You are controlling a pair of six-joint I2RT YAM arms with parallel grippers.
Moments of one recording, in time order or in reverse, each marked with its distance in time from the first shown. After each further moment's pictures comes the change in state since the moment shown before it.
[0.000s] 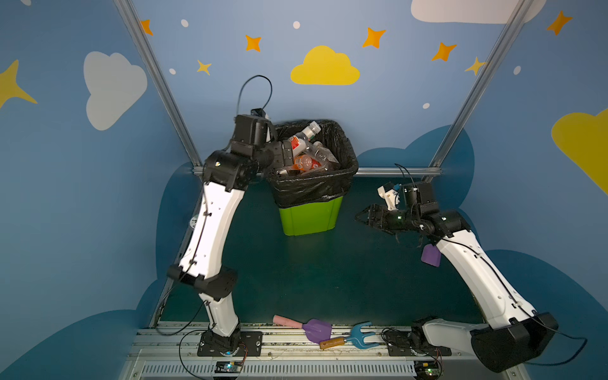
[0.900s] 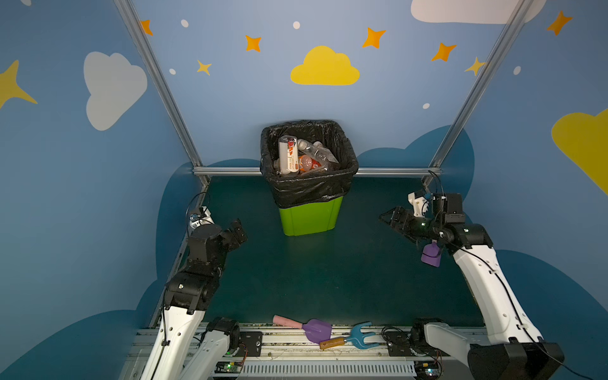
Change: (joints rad) left arm 0.236 -0.999 -1.567 0.513 -0.169 -0.158; right arm -0.258 -0.135 -0.145 -0.007 0.007 -0.001
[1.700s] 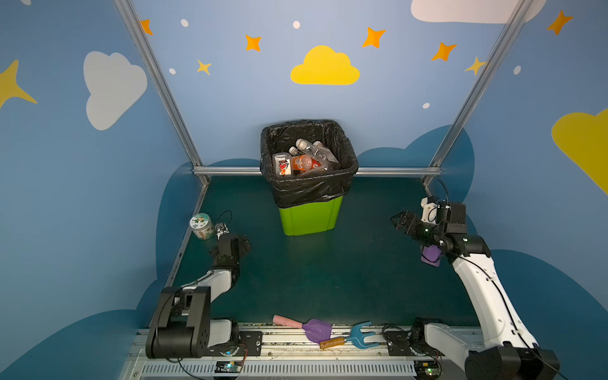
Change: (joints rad) left arm 0.163 0.675 -0.497 1.041 0.057 0.206; right arm -0.086 -0.045 -0.161 0.164 0.230 -0.058
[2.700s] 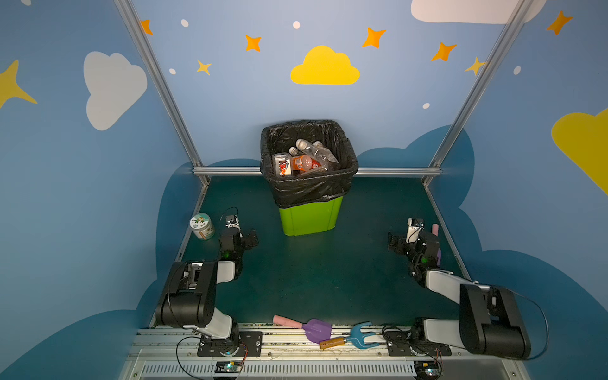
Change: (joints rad) left arm -0.002 0.150 0.049 0.182 0.164 0.106; right arm -0.010 0.300 -0.650 1.242 0.212 -0.395
